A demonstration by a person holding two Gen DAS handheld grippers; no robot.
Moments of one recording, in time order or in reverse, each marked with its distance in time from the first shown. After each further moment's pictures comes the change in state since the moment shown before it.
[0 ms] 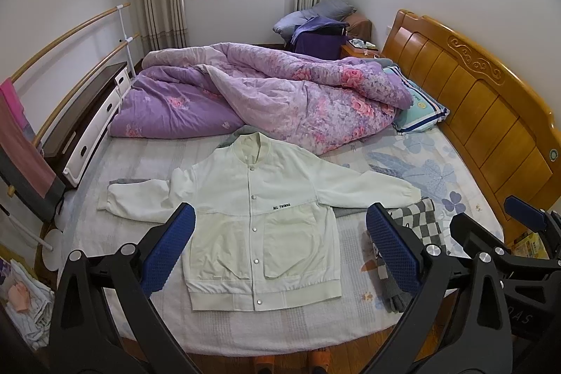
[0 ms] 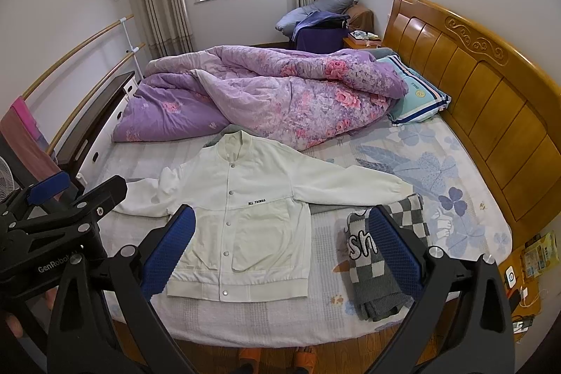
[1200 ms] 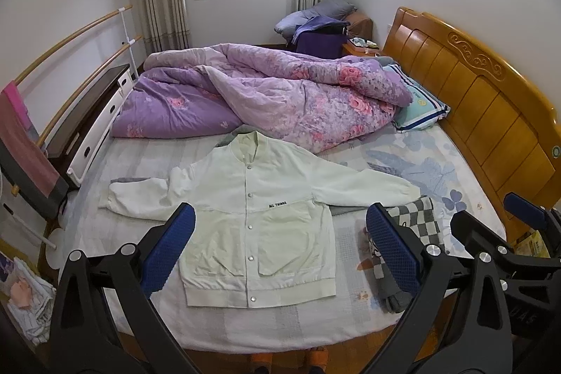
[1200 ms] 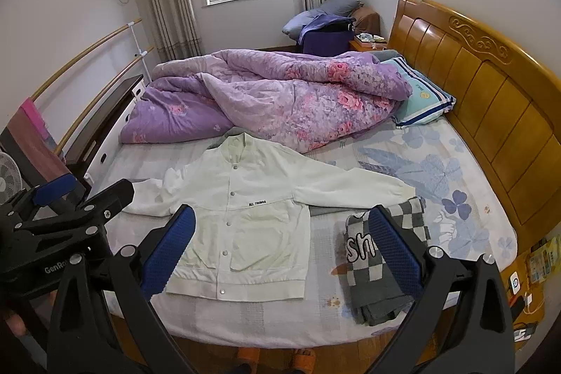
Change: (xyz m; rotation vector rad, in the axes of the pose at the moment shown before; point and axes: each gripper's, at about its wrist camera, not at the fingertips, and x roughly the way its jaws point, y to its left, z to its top) left arm -0.001 -0.015 -0.006 0.005 0.003 0.006; right arm -0.004 -0.020 -0.004 -0.009 -0.012 0.029
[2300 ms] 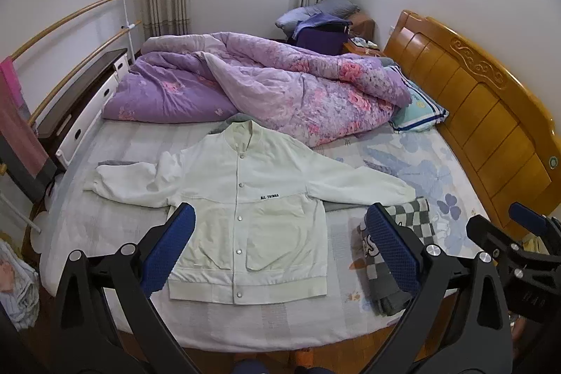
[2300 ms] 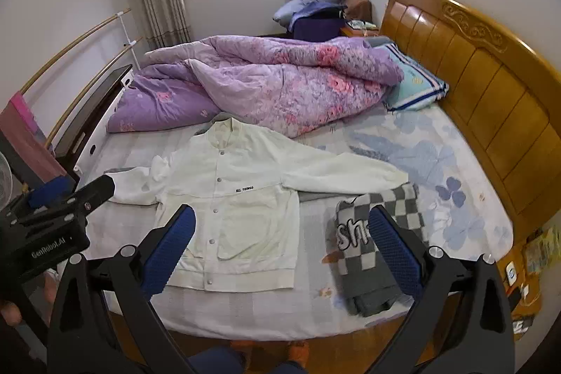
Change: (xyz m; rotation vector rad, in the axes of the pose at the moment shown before) left arm 0.029 0.019 -0.020 -0.067 0.013 -0.036; right arm 0.024 -0.021 -0.021 -0.012 0.038 -0.025
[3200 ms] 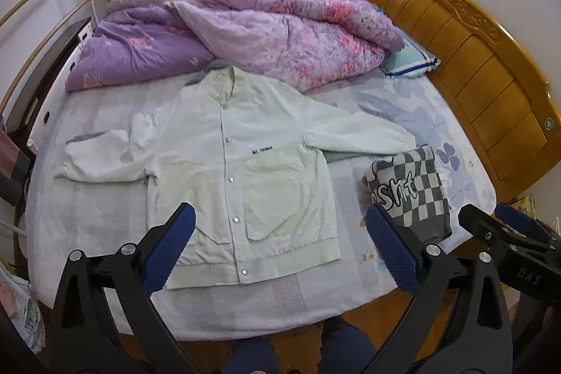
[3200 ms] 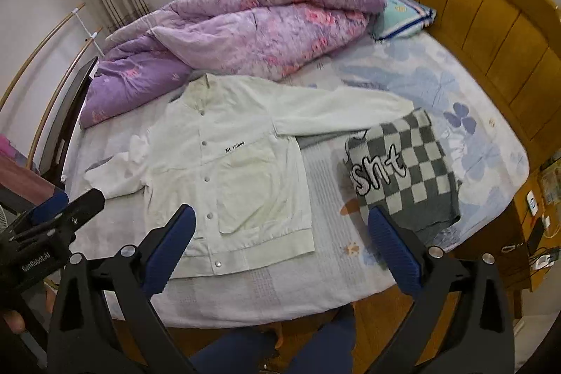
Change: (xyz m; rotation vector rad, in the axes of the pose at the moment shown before) left arm 0.103 0.054 -0.033 0.062 0.200 -0.112; right arm 0.086 0.030 -0.040 0.197 0.178 -0.064
